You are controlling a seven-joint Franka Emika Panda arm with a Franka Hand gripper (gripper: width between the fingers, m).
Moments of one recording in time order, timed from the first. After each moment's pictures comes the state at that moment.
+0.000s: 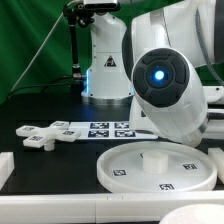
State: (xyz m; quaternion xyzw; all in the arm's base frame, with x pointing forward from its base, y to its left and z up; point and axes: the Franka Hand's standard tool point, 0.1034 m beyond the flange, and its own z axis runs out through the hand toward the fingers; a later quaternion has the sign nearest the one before) arm 0.446 0.131 0.015 -0.86 0.18 0.45 0.14
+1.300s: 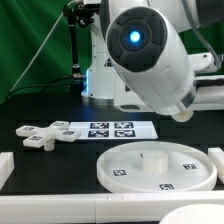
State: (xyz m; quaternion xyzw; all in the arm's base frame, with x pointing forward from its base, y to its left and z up) arm 0.464 0.105 0.076 -0.86 0.15 0.47 0.16
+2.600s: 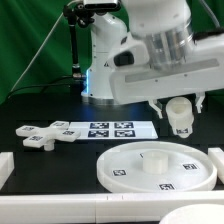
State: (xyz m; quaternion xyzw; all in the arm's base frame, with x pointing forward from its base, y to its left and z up) arm 0.527 0.081 0.095 -0.98 0.12 0.12 0.13
